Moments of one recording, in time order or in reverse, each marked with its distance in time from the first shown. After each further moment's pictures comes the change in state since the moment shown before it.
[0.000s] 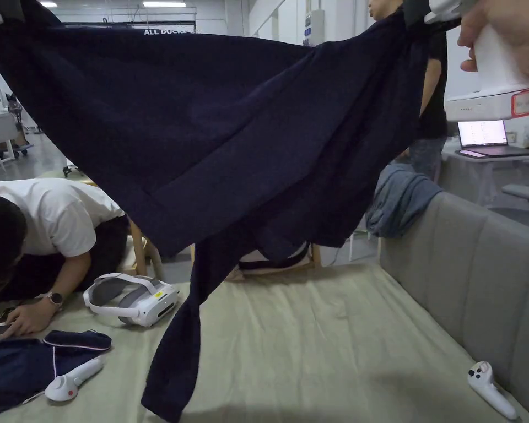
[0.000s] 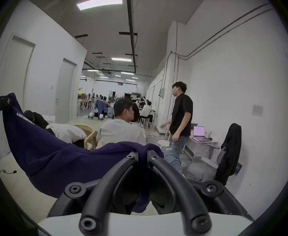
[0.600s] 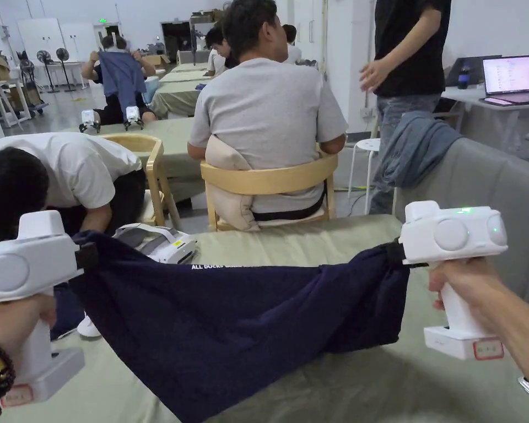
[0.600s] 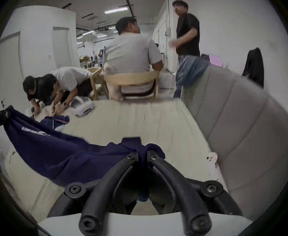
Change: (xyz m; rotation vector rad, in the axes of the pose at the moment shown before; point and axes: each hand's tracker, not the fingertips) left arm -0.038 -0.352 0.038 -0.403 -0.010 0.050; right arm -0.058 -0.386 -0.059 -0.516 0.146 -0.147
